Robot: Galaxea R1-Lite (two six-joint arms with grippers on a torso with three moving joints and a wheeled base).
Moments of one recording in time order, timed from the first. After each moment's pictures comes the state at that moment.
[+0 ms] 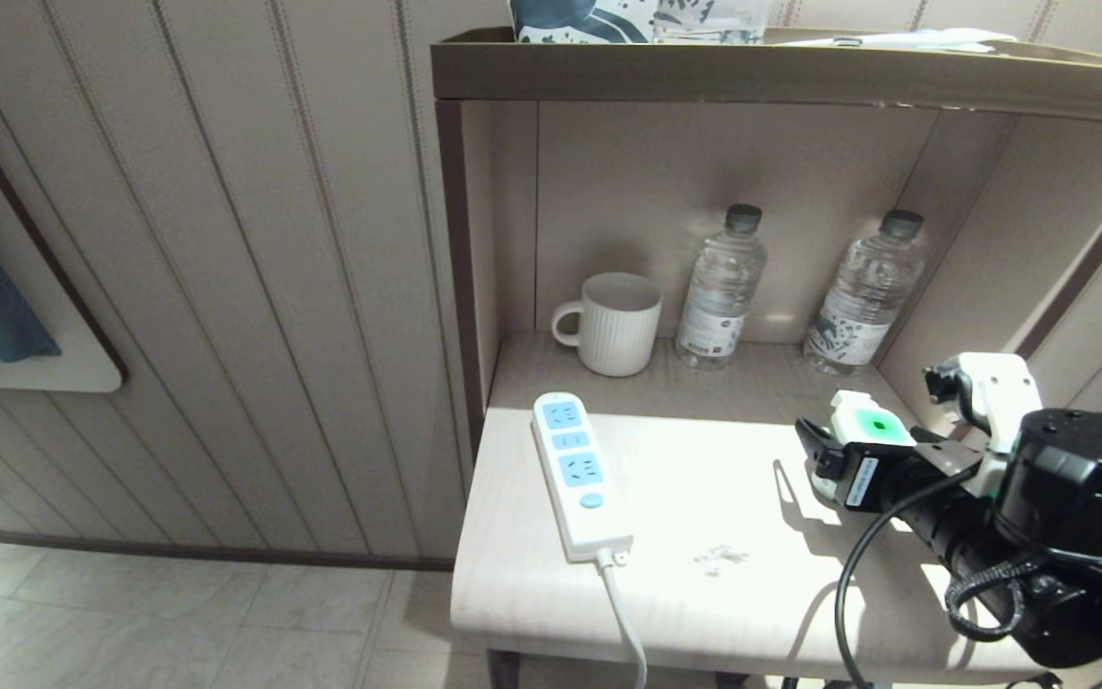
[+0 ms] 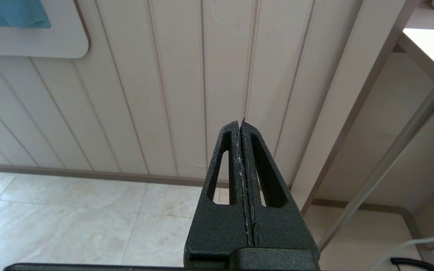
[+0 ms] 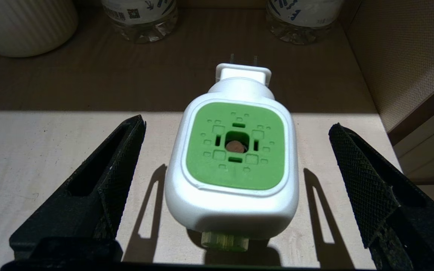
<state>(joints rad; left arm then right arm) 0.00 0.00 0.00 -0.03 0.00 0.00 0.40 1.58 -0.34 -1.11 -0.47 0.13</state>
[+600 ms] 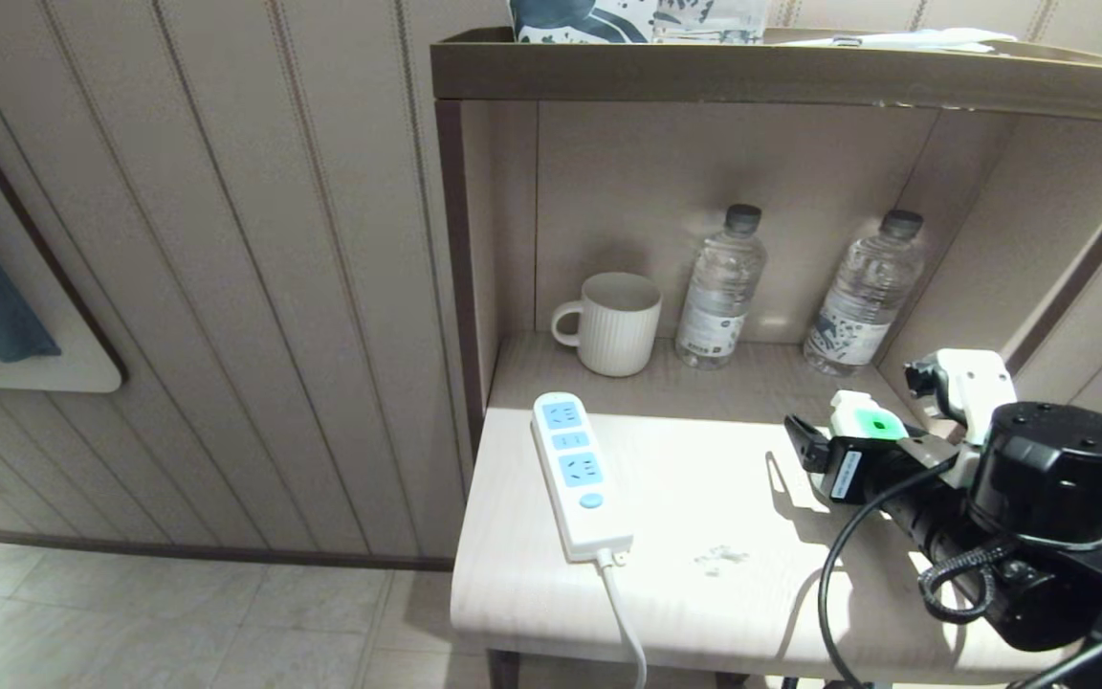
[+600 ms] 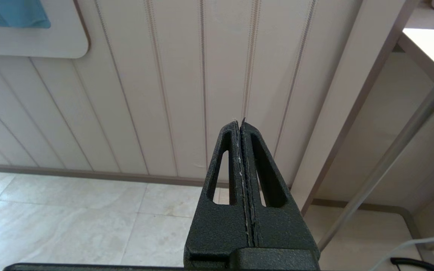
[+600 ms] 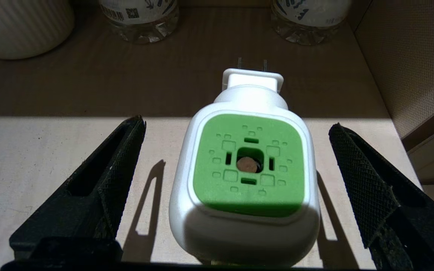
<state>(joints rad) 0.00 0.00 0.00 -0.03 0.00 0.00 0.39 1.63 -0.37 -1.13 -0.47 0.13</state>
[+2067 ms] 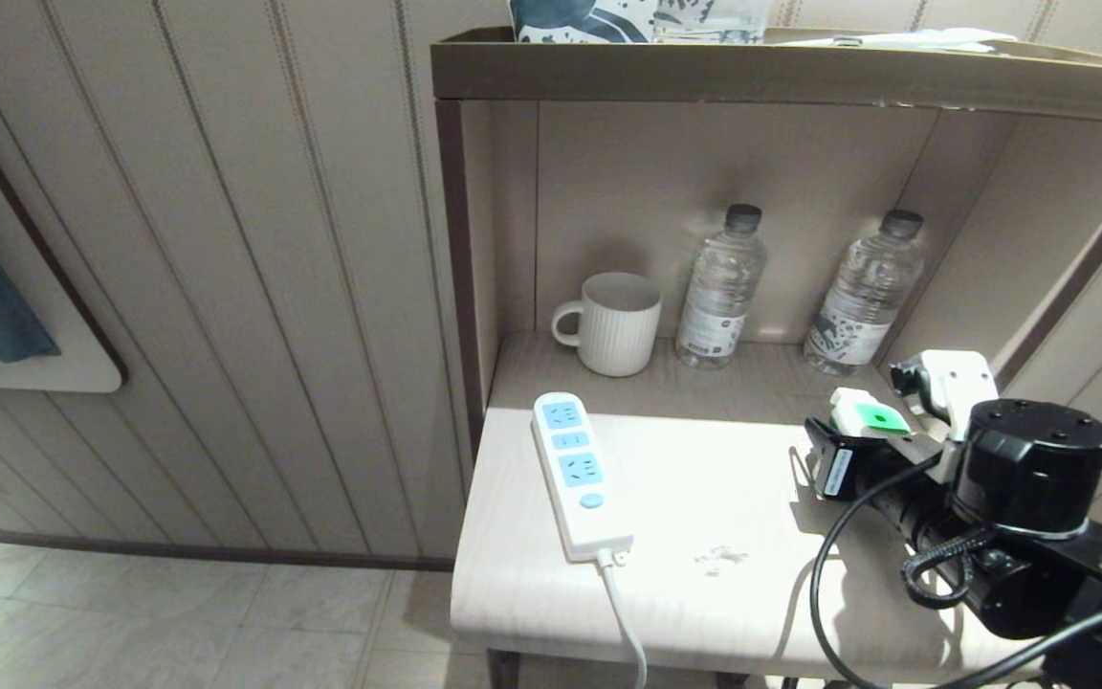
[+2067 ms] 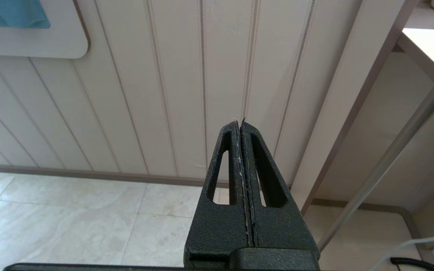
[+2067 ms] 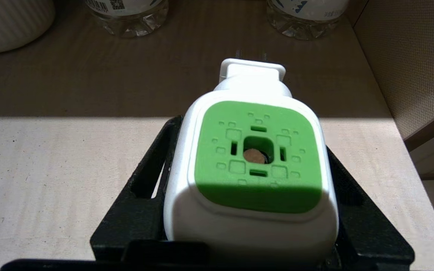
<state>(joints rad) 0.00 0.00 0.00 -0.03 0.00 0.00 0.37 1.67 -0.38 -1.14 -0.47 0.12</state>
